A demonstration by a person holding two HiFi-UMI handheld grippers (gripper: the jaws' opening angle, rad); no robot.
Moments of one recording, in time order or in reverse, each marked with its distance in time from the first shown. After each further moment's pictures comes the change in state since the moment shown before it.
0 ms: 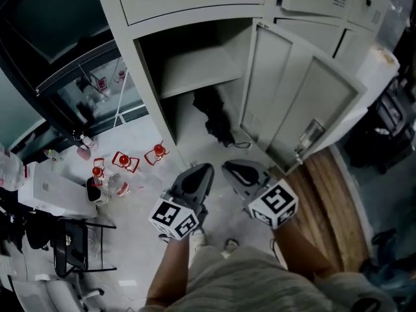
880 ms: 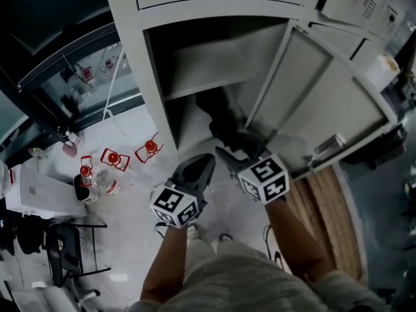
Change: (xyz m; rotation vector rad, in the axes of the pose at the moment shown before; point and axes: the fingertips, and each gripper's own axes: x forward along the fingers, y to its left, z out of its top) left arm 0.037 0.069 -0.020 -0.038 0.074 -0.057; right arm 0.088 -0.084 -0.025 0.021 0.236 -0.202
